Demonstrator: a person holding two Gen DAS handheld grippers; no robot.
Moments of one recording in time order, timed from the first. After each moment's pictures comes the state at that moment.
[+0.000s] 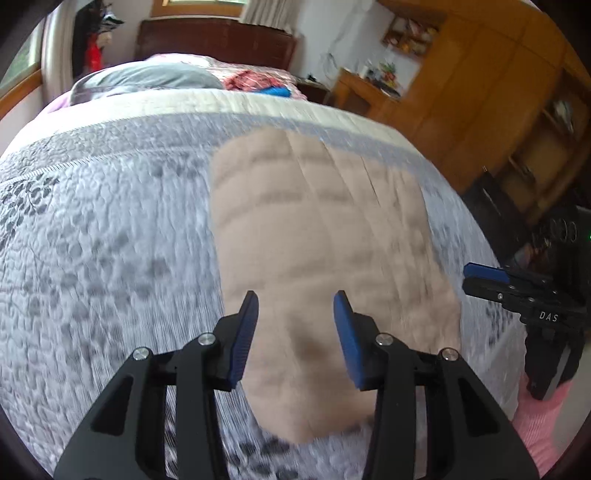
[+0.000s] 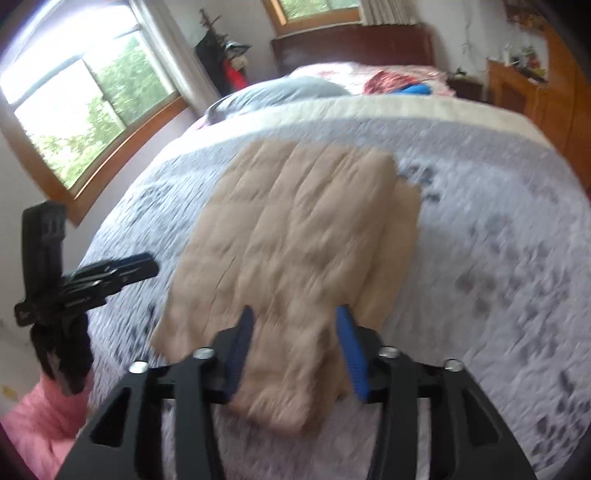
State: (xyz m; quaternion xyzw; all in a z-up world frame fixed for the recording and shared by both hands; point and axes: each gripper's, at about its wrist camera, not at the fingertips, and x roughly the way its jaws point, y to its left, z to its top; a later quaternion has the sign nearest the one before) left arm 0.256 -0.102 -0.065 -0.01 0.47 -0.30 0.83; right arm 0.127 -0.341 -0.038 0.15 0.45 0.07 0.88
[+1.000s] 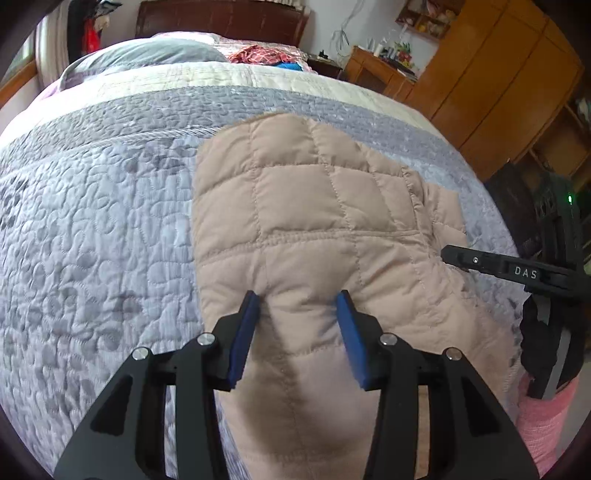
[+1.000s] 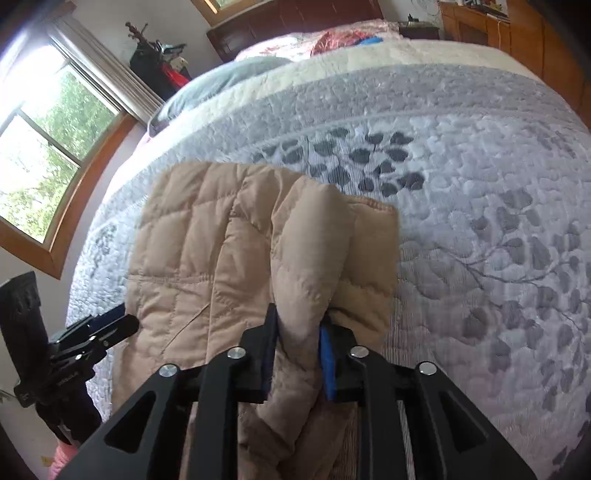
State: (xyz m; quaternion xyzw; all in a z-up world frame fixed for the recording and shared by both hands) left arm 0.308 -0.142 -0.101 0.01 0.51 -0.28 0.81; right arm 0.206 -0.387 -0.098 0.24 0.50 0.02 0.83
